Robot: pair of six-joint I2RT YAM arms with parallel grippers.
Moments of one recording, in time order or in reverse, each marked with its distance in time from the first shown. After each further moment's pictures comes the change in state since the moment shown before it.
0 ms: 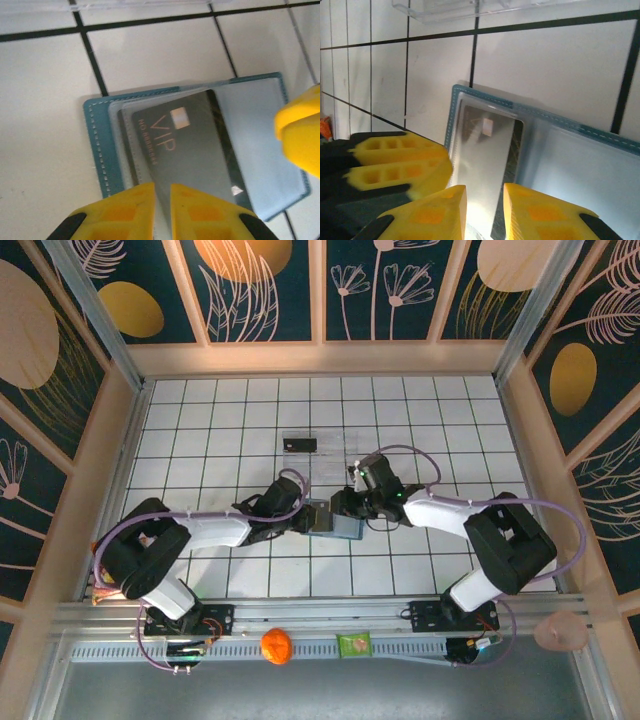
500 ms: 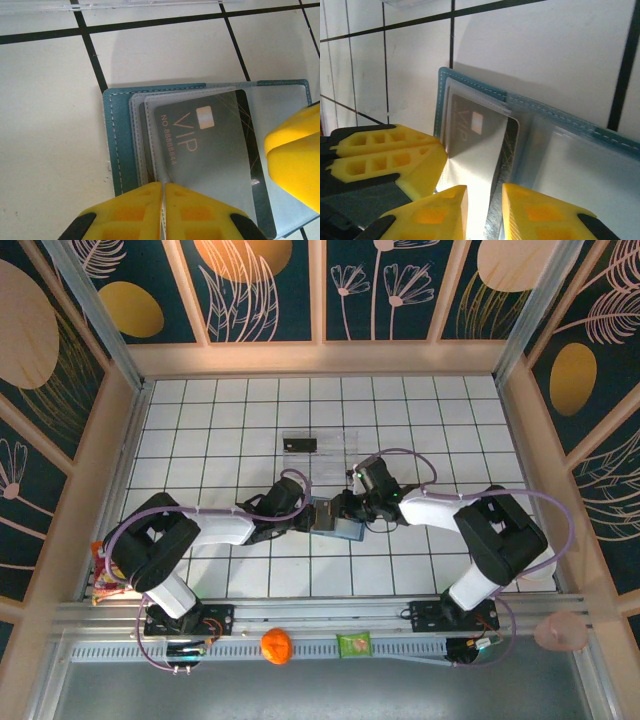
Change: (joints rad) left arm 0.002 0.043 0.007 0.045 -0.002 0.000; right arm -0.004 0.060 -0.001 0.017 -0.027 0.022
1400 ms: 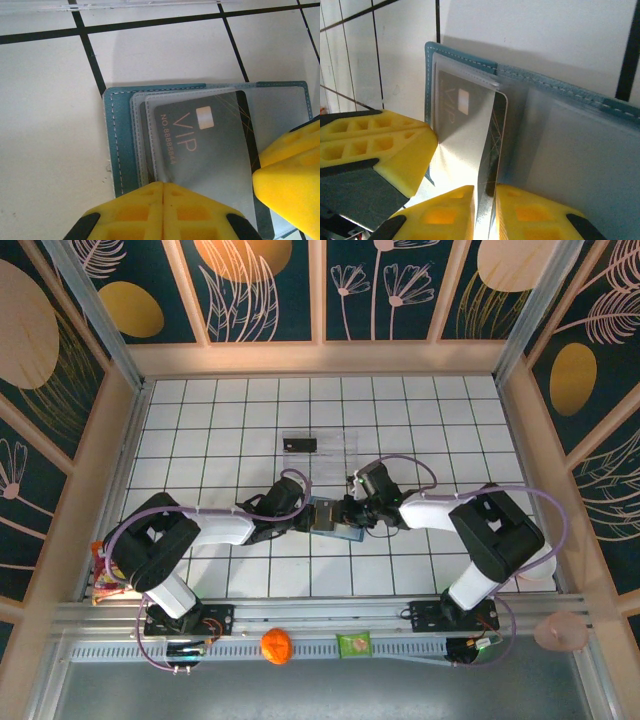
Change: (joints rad) left arm 0.000 0.000 -0.001 0.003 0.007 0.000; right arm -0.002 0.023 -0.052 0.066 -0.055 0.037
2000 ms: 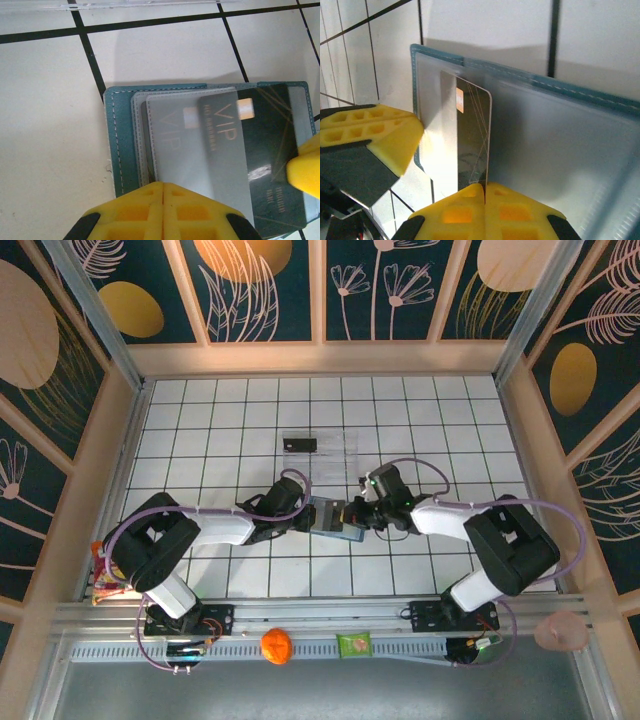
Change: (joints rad) left arm 0.001 0.000 -0.002 0.002 0.003 0.000; right arm -0.056 -0.116 -0.080 -0.039 0.010 -0.007
